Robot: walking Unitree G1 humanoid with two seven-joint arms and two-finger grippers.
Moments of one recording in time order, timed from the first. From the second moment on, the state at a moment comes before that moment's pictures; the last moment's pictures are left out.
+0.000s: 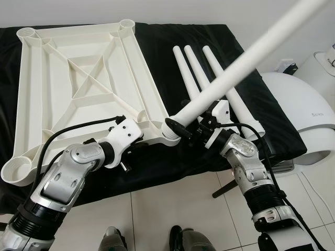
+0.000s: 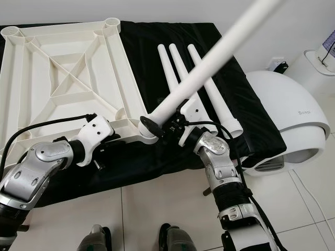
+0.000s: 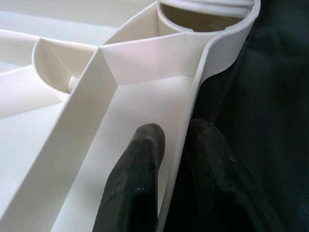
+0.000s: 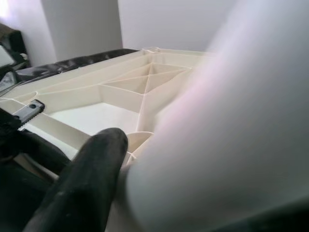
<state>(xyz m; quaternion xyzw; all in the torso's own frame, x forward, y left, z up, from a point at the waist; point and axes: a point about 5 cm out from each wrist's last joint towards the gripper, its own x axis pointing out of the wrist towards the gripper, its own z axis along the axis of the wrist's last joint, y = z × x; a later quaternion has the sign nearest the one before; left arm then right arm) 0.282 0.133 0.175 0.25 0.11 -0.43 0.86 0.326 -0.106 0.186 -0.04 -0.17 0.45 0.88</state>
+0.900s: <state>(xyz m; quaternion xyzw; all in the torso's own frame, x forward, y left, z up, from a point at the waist) 0.282 0.132 0.175 0.25 0.11 -0.43 0.86 0.336 -0.096 0.199 -0.04 -0.16 0.49 0.86</state>
